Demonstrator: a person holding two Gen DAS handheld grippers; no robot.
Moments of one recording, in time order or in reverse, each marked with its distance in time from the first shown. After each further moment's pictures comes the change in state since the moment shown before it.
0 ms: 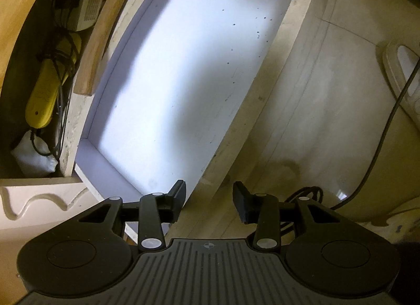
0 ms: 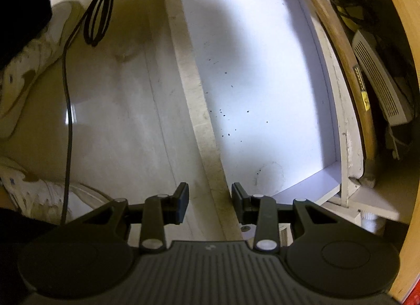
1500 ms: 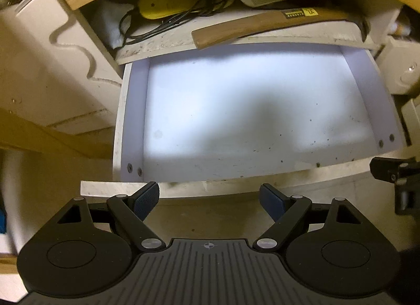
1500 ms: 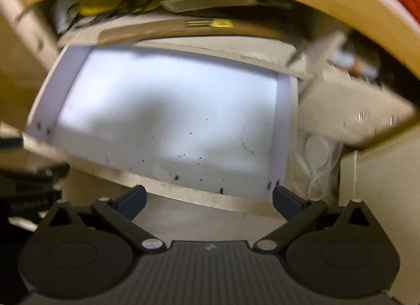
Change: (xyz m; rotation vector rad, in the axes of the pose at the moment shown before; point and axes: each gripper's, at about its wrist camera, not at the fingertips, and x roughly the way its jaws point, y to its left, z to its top) left arm -0.051 0.067 -0.018 -1.016 0.008 -0.127; right arm -0.046 -0.073 -0.036 1.145 -0.076 0.141
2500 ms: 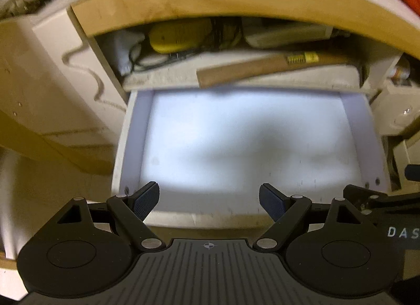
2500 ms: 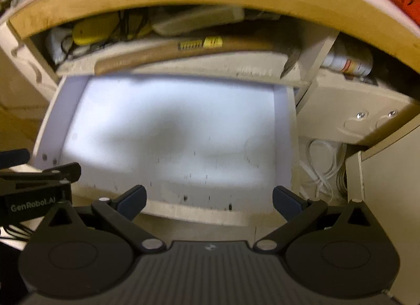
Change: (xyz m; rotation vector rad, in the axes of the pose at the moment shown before) left arm -0.024 -0.002 0.017 -0.091 -0.136 -0.014; right arm -0.010 0.001 0.004 0.058 -0.115 0.011
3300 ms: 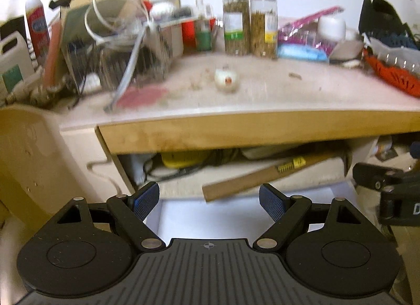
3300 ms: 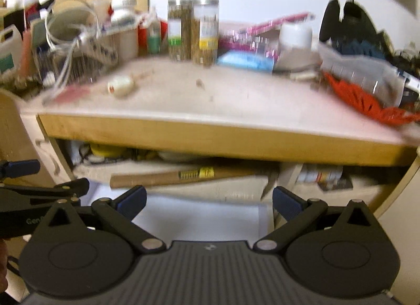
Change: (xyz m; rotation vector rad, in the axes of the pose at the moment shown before) left arm -0.058 -0.001 0.030 0.030 -0.444 0.015; right arm -0.081 -0.003 0.022 -0.021 -0.510 -0.011
